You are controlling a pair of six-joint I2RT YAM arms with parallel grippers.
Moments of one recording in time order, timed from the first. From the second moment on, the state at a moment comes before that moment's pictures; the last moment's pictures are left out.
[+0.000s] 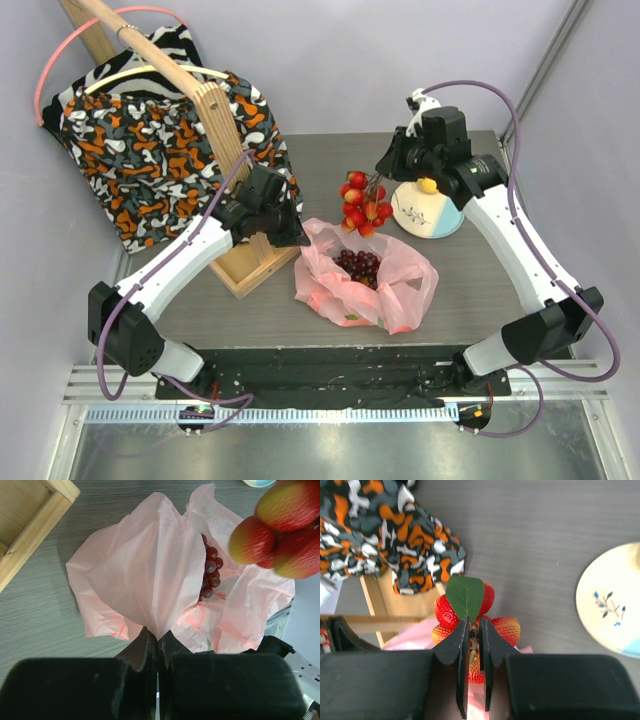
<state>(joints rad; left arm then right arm) -0.59 1.45 1.33 -0.75 0.19 -0.76 0.37 1.48 1.67 -0.68 -0.10 0.36</state>
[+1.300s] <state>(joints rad) -0.59 1.35 1.31 -0.75 0.20 -0.76 0.69 1.43 1.33 -0.57 0.18 0.34</state>
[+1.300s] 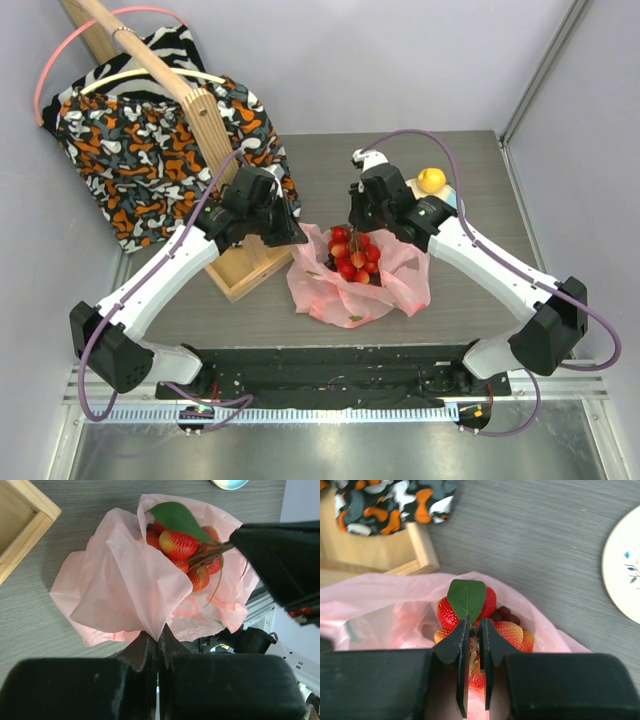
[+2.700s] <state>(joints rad) -0.59 1.41 1.36 -0.70 0.23 -0.77 0.79 1.48 1.19 -0.53 0.14 0.30</state>
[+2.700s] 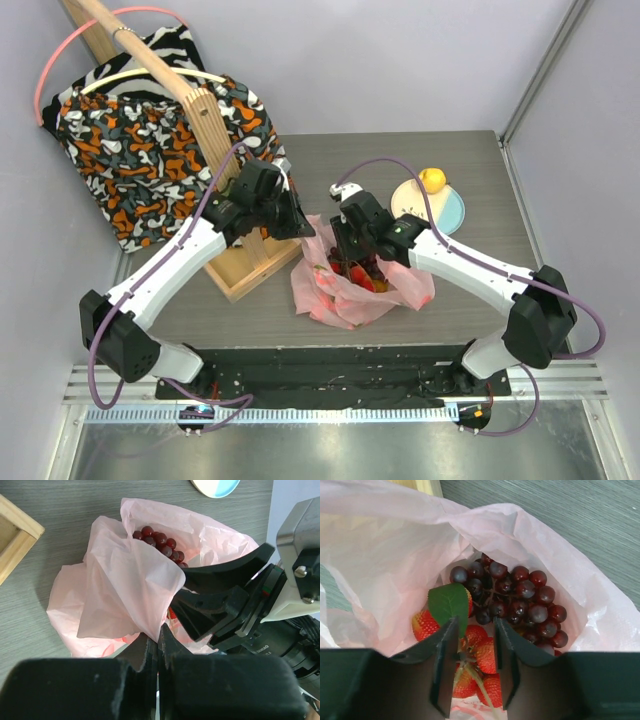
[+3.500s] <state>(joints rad) -0.59 1.40 1.33 -0.70 0.23 -0.76 0.79 1.42 1.28 -0.55 0.17 0.37</state>
